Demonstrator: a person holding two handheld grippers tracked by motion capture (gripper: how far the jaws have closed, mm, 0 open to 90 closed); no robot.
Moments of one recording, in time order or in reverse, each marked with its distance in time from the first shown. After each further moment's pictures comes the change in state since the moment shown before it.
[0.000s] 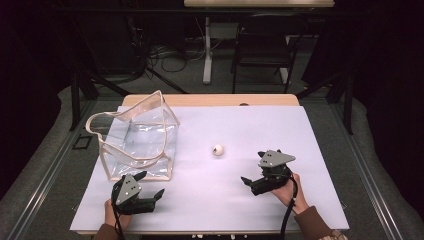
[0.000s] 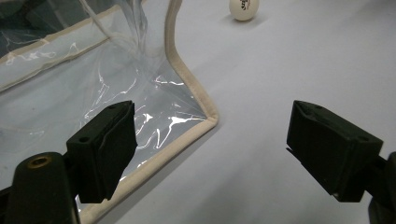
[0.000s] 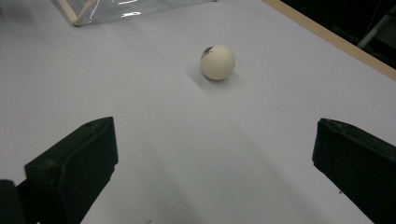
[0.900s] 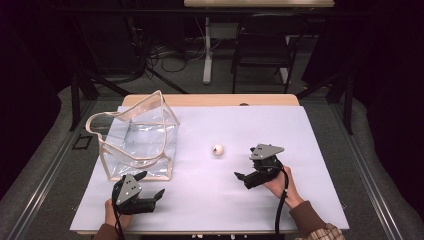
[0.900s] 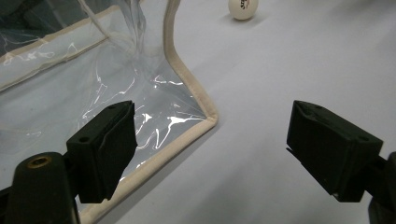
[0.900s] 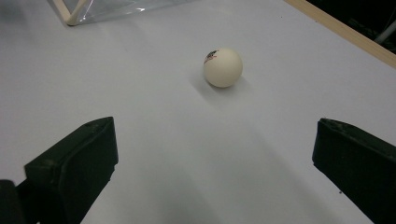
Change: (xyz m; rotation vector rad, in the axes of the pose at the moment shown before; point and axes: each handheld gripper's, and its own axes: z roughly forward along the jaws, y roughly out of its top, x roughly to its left) left arm 0.000 0.000 0.001 0.000 -0.002 -0.002; right arm -0.007 0.011 0.027 0.033 0.041 0.000
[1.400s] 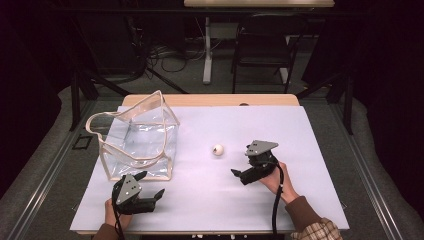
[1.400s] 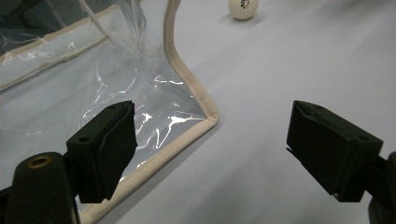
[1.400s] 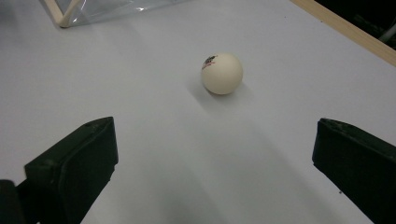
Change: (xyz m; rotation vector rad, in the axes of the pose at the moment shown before) left arm 0.001 0.000 0.001 0.003 -0.004 -0.001; right arm -0.005 0.008 0.014 0.018 0.007 0.000
